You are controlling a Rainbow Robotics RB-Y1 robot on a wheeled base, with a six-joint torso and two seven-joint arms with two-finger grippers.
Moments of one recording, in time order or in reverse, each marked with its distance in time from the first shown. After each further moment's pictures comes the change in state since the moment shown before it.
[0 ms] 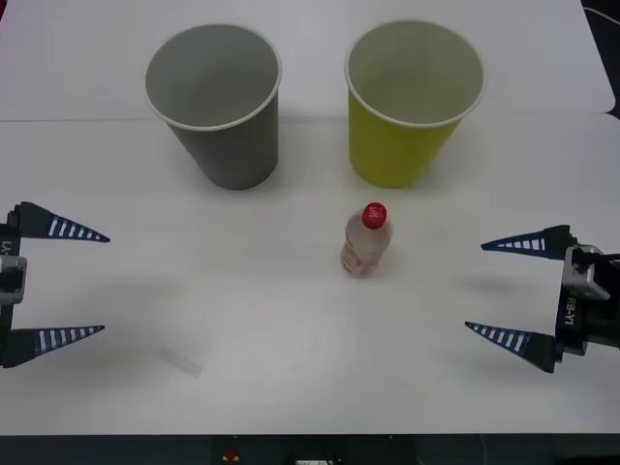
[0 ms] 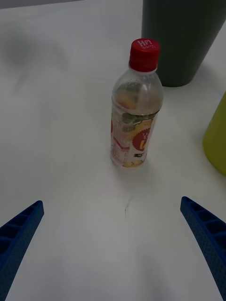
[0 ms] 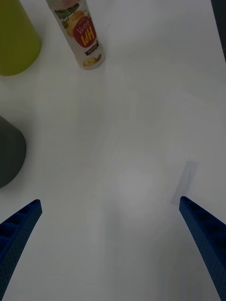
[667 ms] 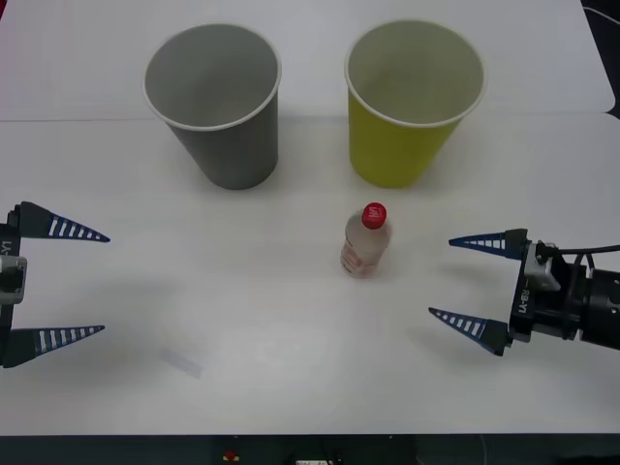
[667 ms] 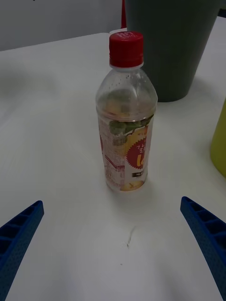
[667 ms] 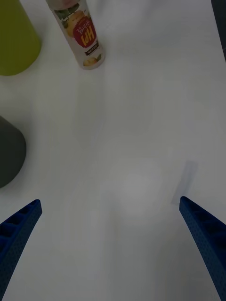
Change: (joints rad) right arm -0.226 0.107 0.267 0.299 -0.271 0.008 0.274; left arm 0.000 0.000 0.000 0.000 0.000 0.000 0.000
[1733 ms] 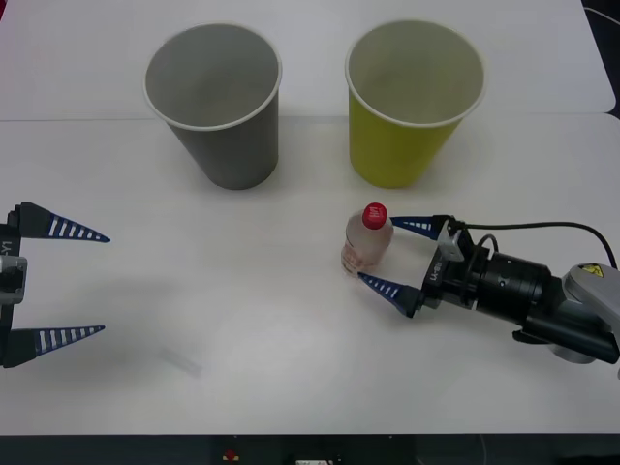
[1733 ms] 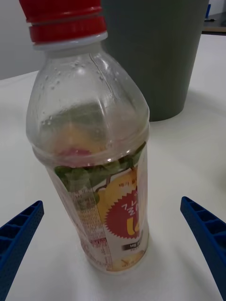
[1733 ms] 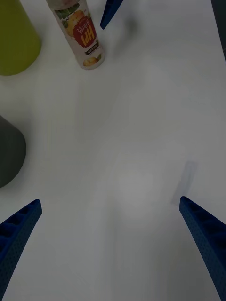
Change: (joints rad) right arm -0.275 0.336 0.145 0.368 -0.039 0.026 0.110; left arm 0.000 0.000 0.000 0.000 0.000 0.000 0.000
